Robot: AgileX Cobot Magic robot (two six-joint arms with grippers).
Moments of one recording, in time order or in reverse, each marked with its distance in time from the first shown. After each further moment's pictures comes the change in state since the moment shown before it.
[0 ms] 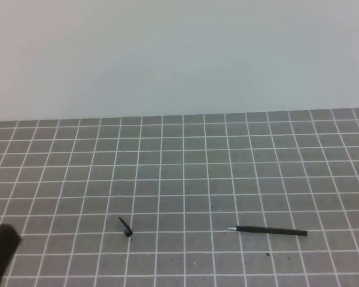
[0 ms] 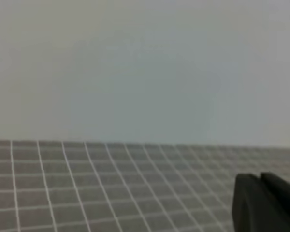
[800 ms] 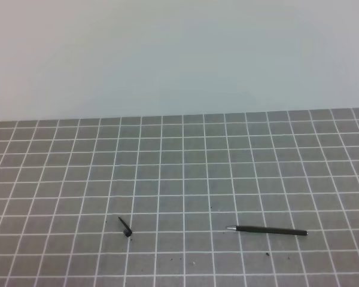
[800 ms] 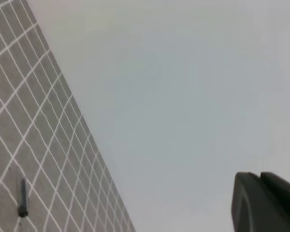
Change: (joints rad) left arm 0.000 -0.191 0.330 -0.132 -0.277 -0.779; right arm -0.100 -0.217 0.338 -0.004 -0.139 0.717
